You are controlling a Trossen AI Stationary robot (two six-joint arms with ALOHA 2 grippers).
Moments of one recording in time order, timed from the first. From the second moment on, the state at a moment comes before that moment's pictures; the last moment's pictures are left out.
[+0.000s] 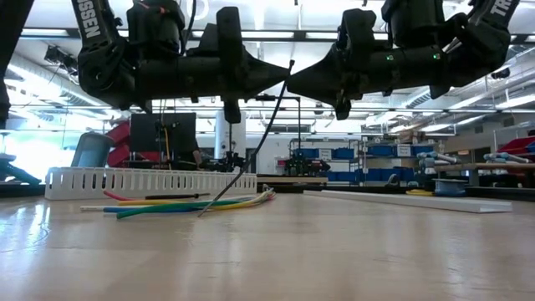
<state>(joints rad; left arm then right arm) 0.03 1.81 0.59 1.39 -0.14 -0.30 0.00 1.57 0.52 1.02 0.04 0.26</state>
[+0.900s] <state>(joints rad) 0.03 1.81 0.64 1.33 -0.14 -0.29 -0.01 1.57 0.52 1.02 0.03 0.25</state>
